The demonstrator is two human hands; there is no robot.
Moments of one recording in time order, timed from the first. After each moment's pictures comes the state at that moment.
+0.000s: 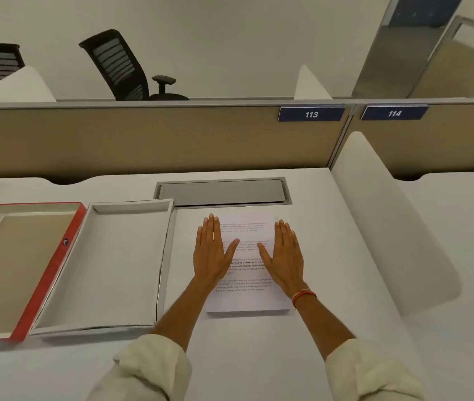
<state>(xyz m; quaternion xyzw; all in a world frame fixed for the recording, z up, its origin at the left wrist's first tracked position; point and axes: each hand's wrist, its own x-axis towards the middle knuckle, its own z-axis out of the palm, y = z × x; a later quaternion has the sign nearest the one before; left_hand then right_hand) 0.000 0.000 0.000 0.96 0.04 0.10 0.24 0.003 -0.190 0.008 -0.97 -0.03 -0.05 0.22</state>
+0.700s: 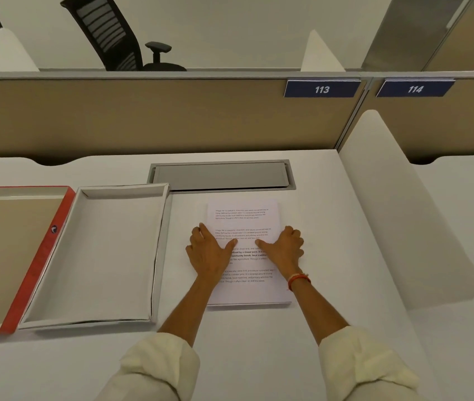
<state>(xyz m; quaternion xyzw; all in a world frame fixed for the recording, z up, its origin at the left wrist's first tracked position) -0.004 -0.009 -0.012 0.93 0.25 -0.01 0.26 0.028 -0.178 0.003 -0.93 0.19 0.10 0.30</state>
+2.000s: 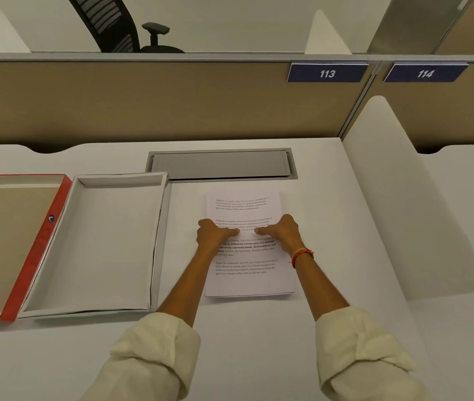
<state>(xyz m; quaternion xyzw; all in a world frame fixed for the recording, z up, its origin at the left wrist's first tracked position) 0.025 -0.005 0.011 0.80 0.34 -0.15 0.47 0.047 -0.183 0.023 -0.84 0.18 0.20 0.47</state>
